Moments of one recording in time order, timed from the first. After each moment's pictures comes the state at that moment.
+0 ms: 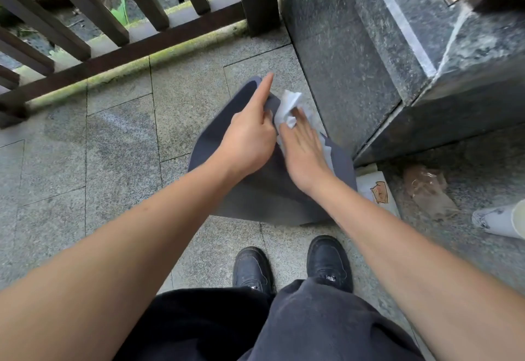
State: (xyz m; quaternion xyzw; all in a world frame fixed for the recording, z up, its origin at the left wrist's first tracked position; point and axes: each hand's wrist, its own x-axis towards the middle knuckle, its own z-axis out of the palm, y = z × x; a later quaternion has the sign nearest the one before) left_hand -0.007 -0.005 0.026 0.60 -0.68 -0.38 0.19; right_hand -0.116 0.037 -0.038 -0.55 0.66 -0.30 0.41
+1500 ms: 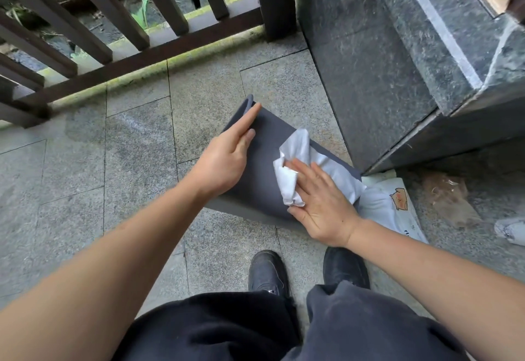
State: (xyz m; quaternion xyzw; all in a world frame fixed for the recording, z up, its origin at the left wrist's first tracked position) left_hand 0.084 -0.003 0.016 0.56 -0.71 -0.39 0.16; right_hand -0.121 0.094 -0.109 -0.84 0.46 -0.22 0.17
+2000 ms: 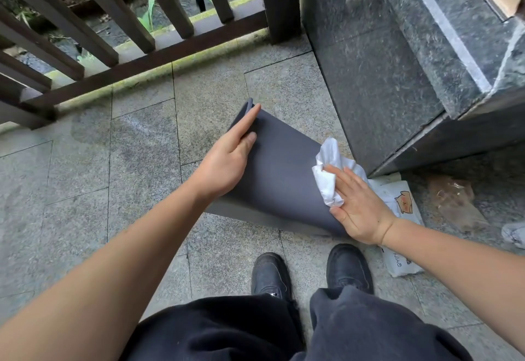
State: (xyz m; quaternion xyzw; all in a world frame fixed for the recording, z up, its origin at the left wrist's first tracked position) left_hand 0.088 -0.006 0.016 0.55 -0.67 -0.46 0.19; right_hand -0.181 0.097 -0.137 -0.84 0.47 -0.18 0.20
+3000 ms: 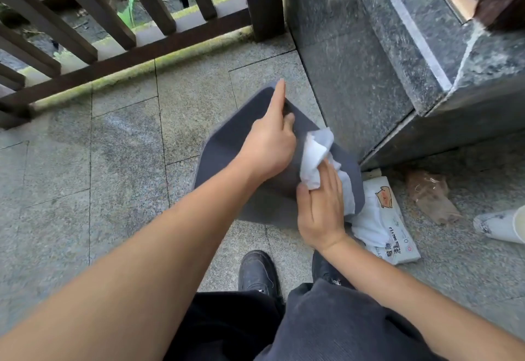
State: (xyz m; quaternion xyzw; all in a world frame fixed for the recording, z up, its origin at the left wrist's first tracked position) left_hand -0.010 -0.001 0.031 0.59 -0.69 -0.40 0.15; right_hand -0.103 0.118 -0.076 -0.58 0.64 -0.42 0.27
